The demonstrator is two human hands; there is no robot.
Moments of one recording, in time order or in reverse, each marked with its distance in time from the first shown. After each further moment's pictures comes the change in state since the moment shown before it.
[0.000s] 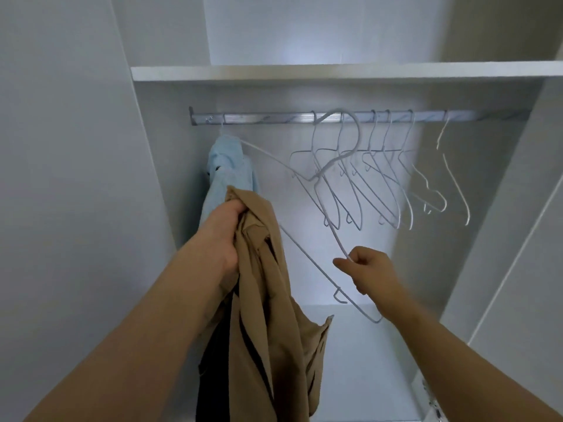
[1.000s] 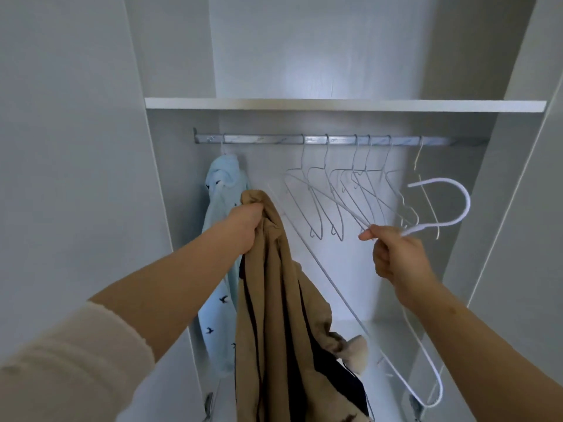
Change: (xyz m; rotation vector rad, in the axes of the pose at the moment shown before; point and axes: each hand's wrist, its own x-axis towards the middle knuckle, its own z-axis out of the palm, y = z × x) left_hand 0.007 -0.009 0.055 0.418 0.175 0.111; right_hand -0.040 -0.057 -0.078 0.388 0.134 -0.010
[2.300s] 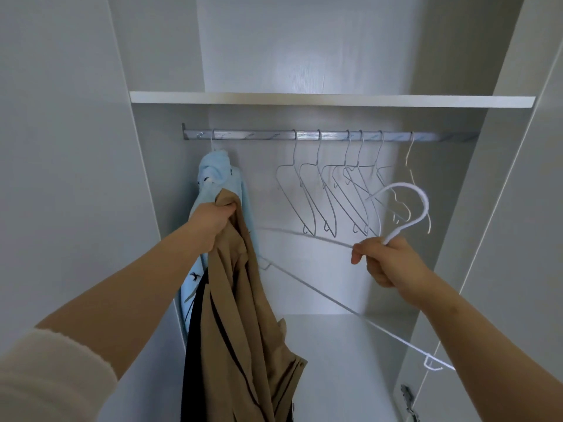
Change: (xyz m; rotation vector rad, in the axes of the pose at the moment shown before) left_hand 0.028 -0.010 -0.043 0.193 0.132 0.192; right_hand -0.001 0.001 -0.011 -0.310 -0.238 0.045
